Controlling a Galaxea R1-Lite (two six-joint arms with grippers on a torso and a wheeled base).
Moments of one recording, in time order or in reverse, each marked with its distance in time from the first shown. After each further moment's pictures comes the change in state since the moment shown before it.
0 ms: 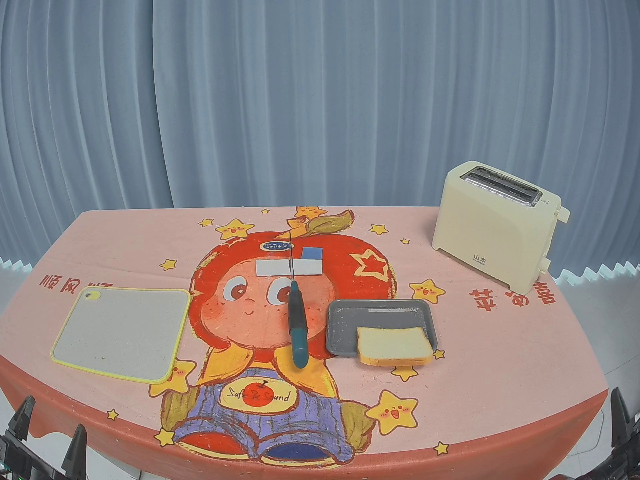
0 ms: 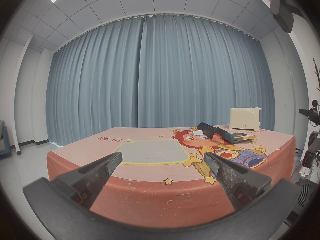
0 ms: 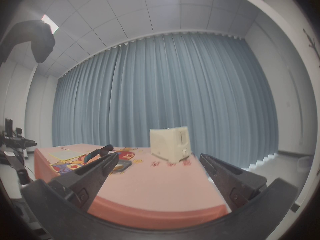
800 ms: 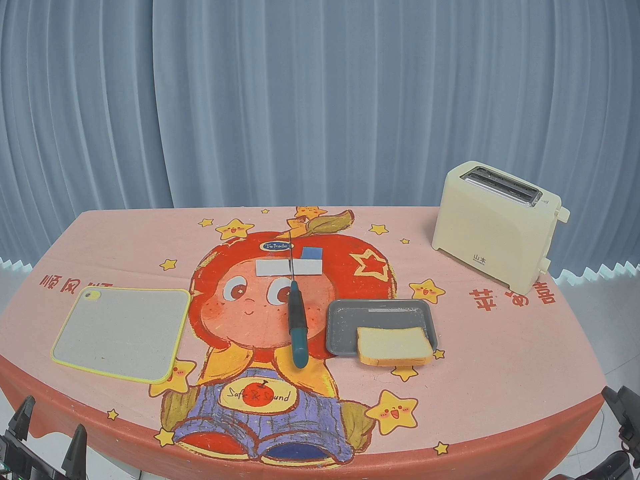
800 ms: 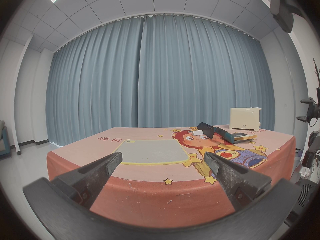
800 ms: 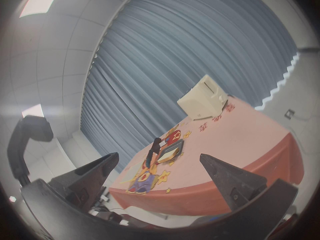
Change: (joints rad) left arm 0.000 0.000 0.000 0.000 0.000 0.000; right arm 0.006 0.193 -0.138 0.105 0.349 0.662
